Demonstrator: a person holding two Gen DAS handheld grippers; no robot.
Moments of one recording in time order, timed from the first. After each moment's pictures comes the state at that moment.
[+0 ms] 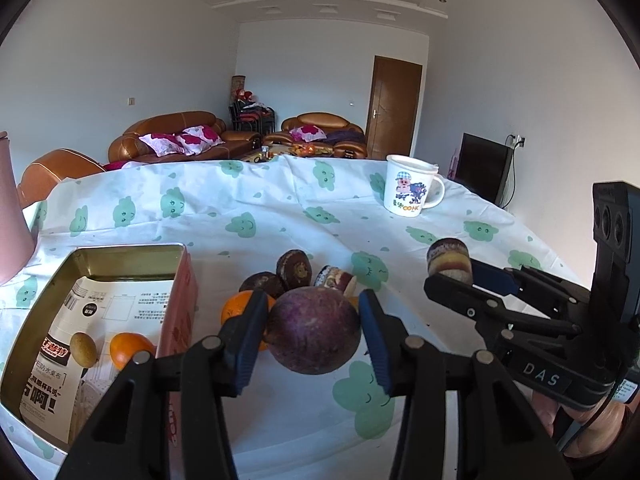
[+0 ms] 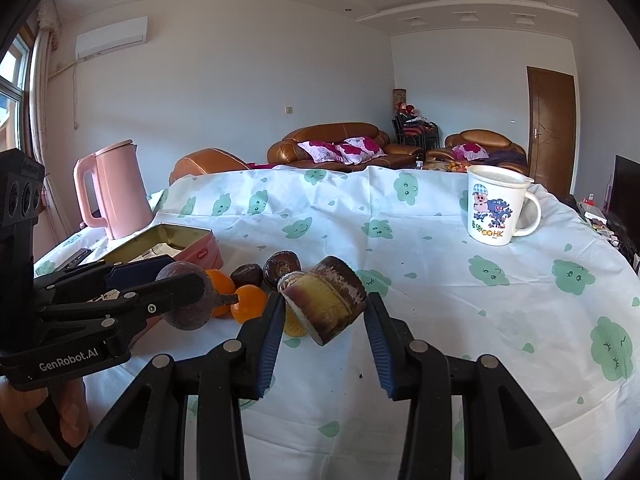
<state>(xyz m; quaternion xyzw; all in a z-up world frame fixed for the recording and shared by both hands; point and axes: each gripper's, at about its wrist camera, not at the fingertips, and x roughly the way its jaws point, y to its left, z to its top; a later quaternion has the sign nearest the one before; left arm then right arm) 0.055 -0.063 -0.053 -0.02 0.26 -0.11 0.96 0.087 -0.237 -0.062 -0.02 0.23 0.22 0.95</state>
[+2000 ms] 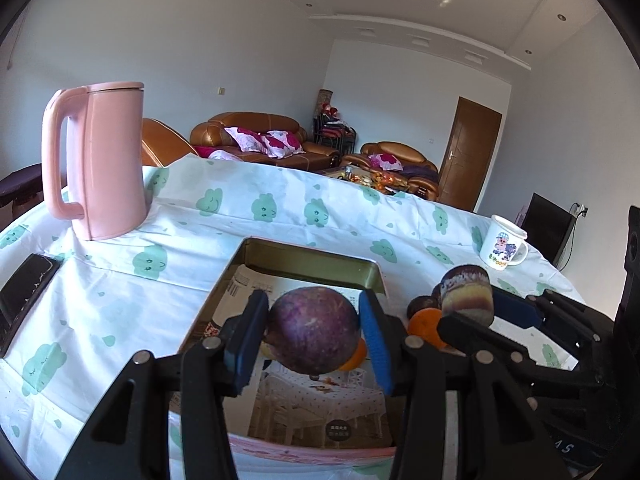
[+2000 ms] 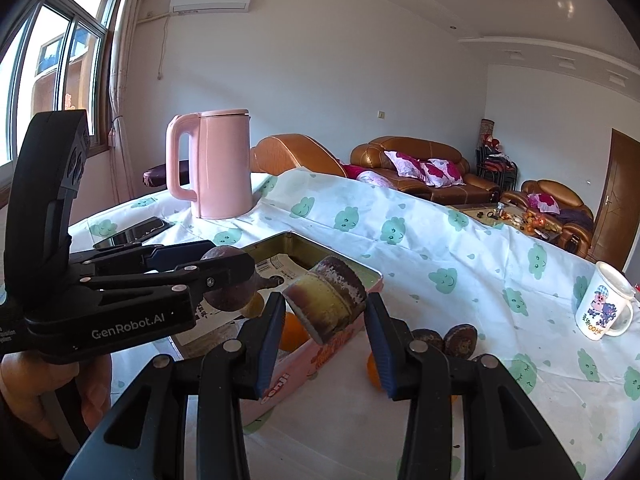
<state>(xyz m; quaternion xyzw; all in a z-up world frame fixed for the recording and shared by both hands) 0.018 0.080 -0.046 -0.11 0.23 0.02 0.97 0.062 -0.073 -0.037 -0.12 0.20 0.35 0.91</state>
